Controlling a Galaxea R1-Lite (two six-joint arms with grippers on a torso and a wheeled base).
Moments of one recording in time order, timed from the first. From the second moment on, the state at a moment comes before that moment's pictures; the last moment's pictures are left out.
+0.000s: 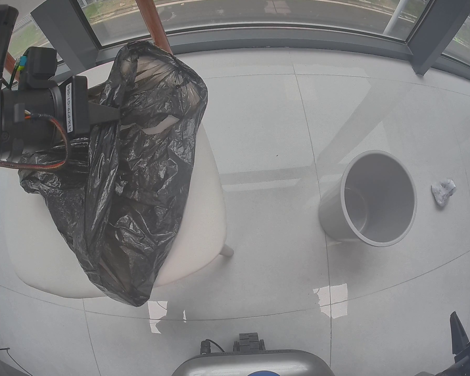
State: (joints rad) left arm -0.50 1.37 -1.39 0.33 0.03 -0.28; right arm 0.00 0.02 -0.02 0.00 0.05 -0.01
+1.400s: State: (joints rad) left arm -0.53 1.33 -1.35 0.29 0.02 -0.29; right arm 0.00 0.02 -0.02 0.00 0.05 -0.01
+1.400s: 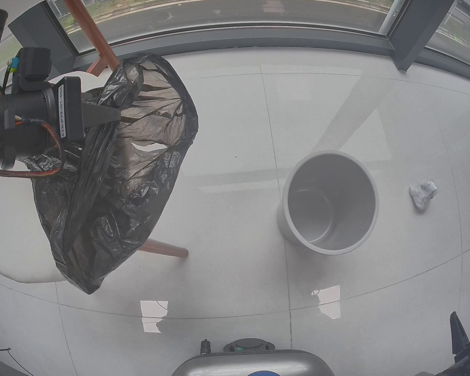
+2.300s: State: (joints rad) left arm -0.59 1.34 -1.36 0.29 0.00 -0.29; right arm 0.00 0.02 -0.02 0.00 0.05 -0.01
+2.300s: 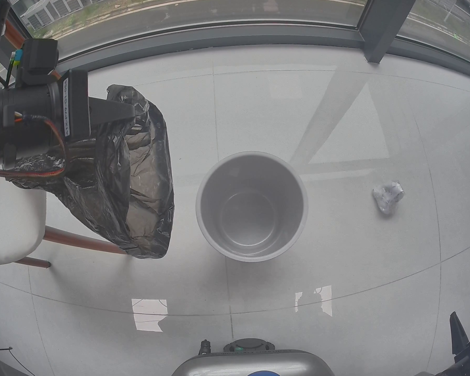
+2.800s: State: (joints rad) left arm -0.63 1.35 -1.34 0.25 0.00 -0.29; right arm 0.00 0.02 -0.02 0.00 0.05 -0.01
